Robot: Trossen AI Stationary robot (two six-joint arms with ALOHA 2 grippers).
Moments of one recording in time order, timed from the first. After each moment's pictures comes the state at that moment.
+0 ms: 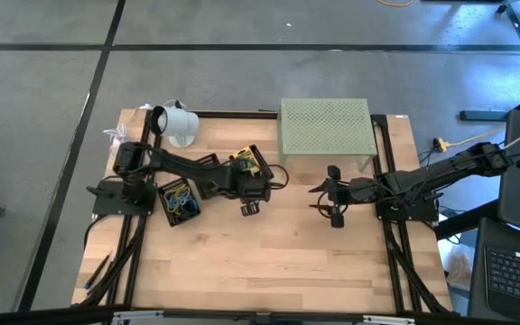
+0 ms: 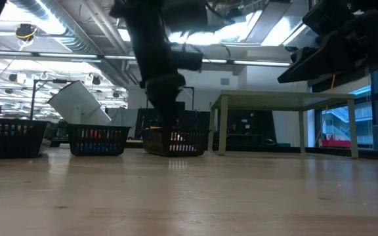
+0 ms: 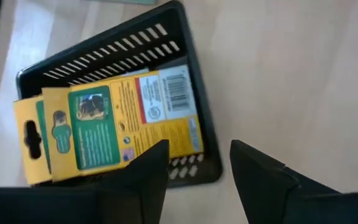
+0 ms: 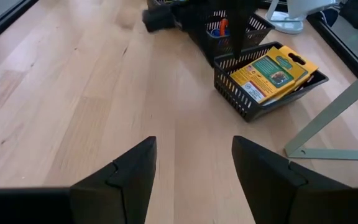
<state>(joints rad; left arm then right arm) -0.06 1.88 1.33 -0.72 -0.43 -0.25 0.25 0.94 0.39 0.03 0.25 0.02</state>
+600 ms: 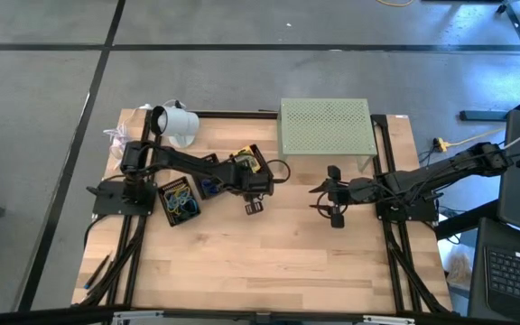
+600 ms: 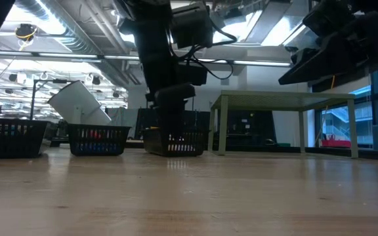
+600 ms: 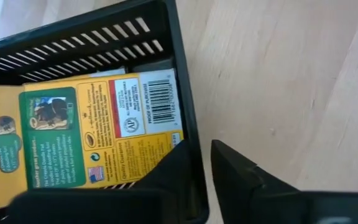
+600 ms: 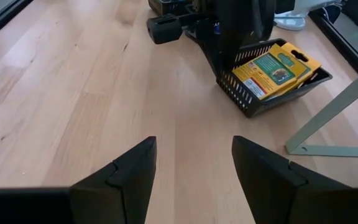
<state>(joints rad) 0.00 1.93 1.33 -0.65 -0.31 -0.28 0.26 0.94 0.39 0.02 0.24 0.02</state>
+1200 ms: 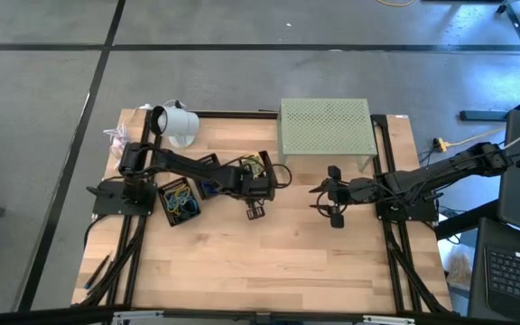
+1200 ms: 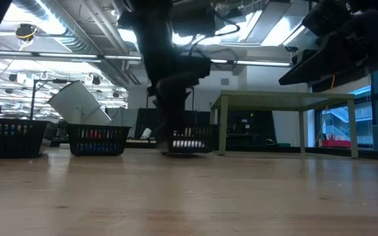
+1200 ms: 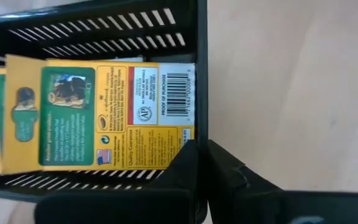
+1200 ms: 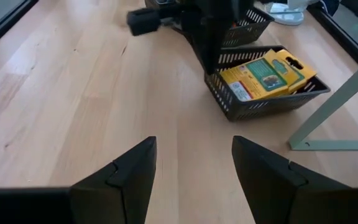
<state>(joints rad) -0.05 1.93 1.35 -0.65 -0.30 -0.30 0.26 0.94 0.39 0.02 0.25 0.06</state>
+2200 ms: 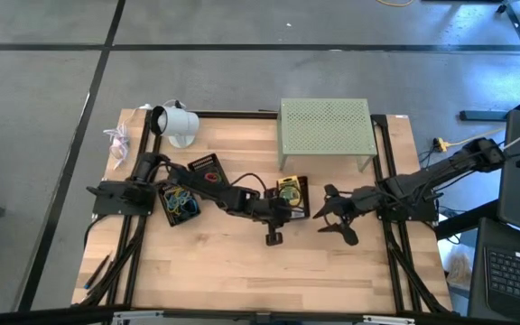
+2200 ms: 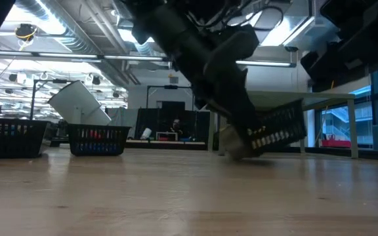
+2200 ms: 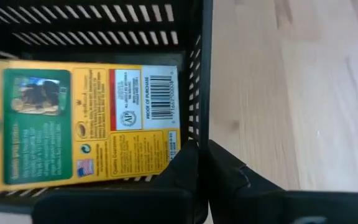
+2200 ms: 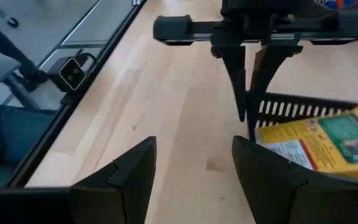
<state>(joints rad) -0.17 2.06 1.37 -0.11 -0.13 -0.23 0.37 0.94 0.39 0.03 -0.01 0.23</state>
